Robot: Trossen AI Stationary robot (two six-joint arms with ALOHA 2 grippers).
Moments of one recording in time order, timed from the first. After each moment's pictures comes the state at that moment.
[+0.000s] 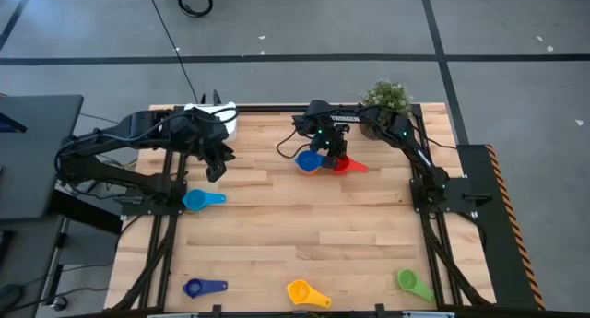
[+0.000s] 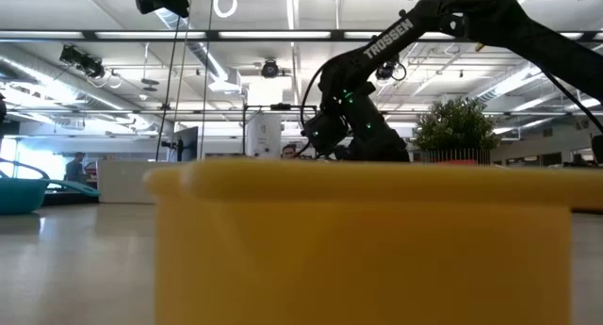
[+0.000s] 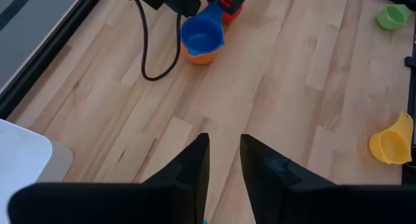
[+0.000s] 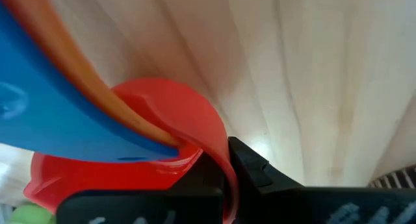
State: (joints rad) left arm 0.15 1.08 1.34 -1.10 -0.06 -0.27; right arm -0.47 2.33 1.83 -1.57 -0.08 -0.10
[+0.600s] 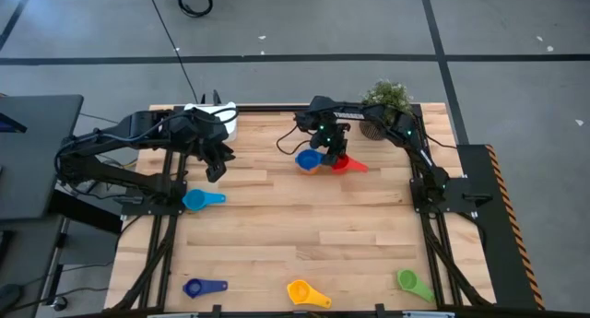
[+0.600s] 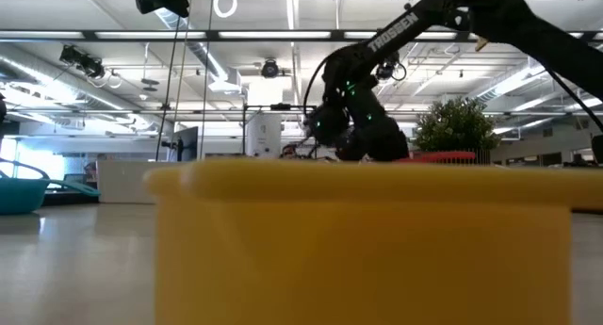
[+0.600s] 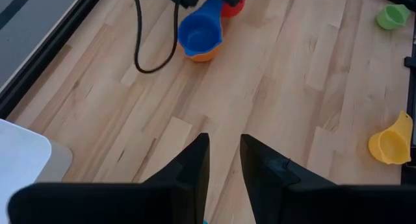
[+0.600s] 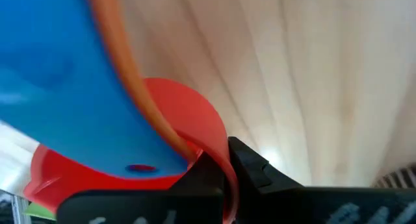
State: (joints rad) left arm 0.15 1.08 1.34 -1.10 -0.06 -0.28; right arm -0.48 2.27 1.83 -1.57 -0.12 -0.12
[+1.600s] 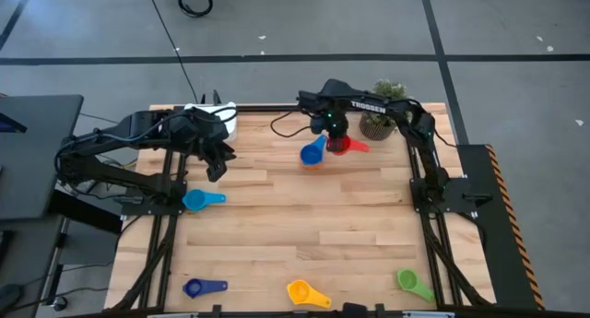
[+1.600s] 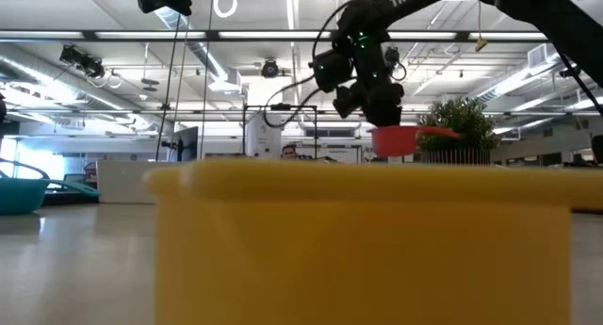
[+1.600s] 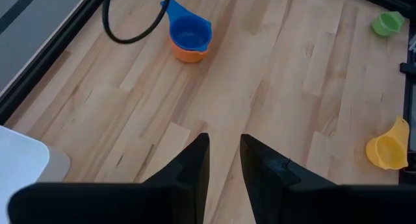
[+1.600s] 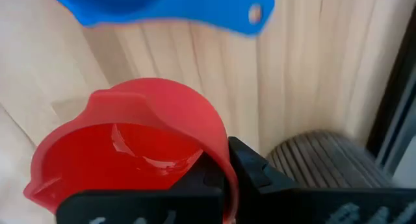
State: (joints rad) left arm 0.15 1.08 1.34 -1.07 -0.06 -0.28; right arm -0.47 2.09 1.90 -1.53 0.09 -0.29
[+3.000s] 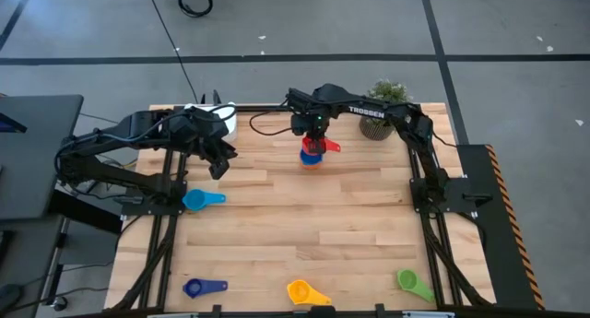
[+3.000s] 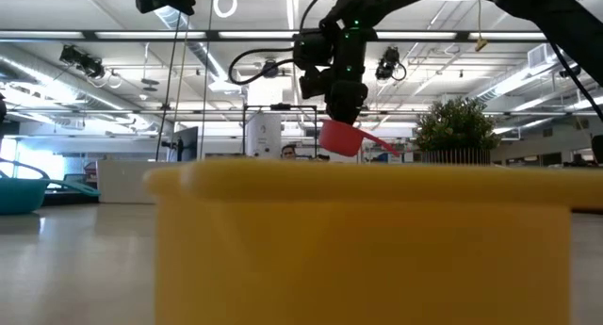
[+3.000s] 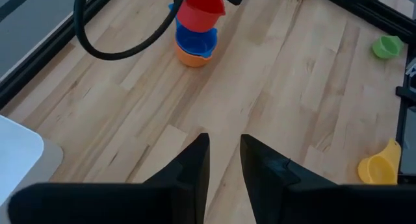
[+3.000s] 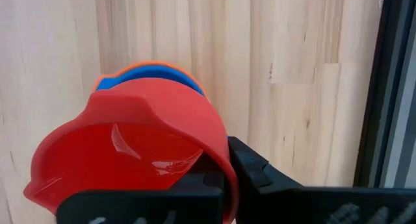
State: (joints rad) left arm 0.15 1.08 1.34 -1.06 -0.08 -0.37; right arm -0.41 2.09 1.93 -1.20 0.00 -0.40
